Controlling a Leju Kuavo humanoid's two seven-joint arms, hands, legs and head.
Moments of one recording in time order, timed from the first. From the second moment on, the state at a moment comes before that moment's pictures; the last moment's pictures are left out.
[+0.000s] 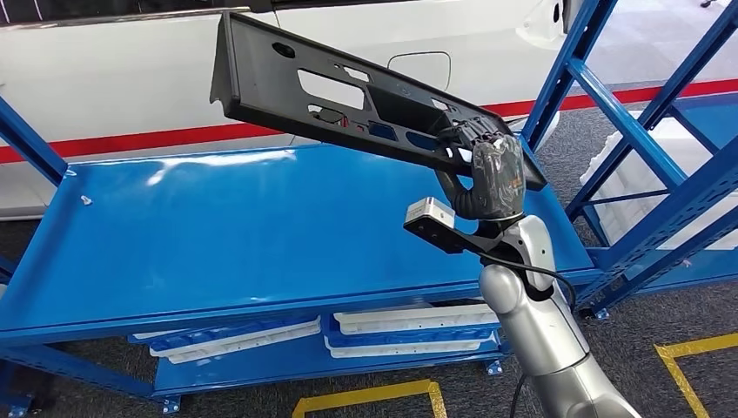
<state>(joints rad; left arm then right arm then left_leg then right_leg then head) -0.16 -0.19 0.94 -0.18 -1.04 0.34 -0.09 -0.42 -0.16 0.35 -1.22 0.80 -0.39 -0.23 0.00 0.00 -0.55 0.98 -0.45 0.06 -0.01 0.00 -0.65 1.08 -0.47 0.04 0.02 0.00</state>
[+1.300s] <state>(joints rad) -0.15 -0.18 0.99 -0.19 -1.01 0.37 -0.06 0.00 -0.16 0.27 -1.66 0.93 -0.35 -0.17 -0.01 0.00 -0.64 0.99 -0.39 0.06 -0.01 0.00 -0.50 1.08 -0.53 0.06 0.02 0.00</state>
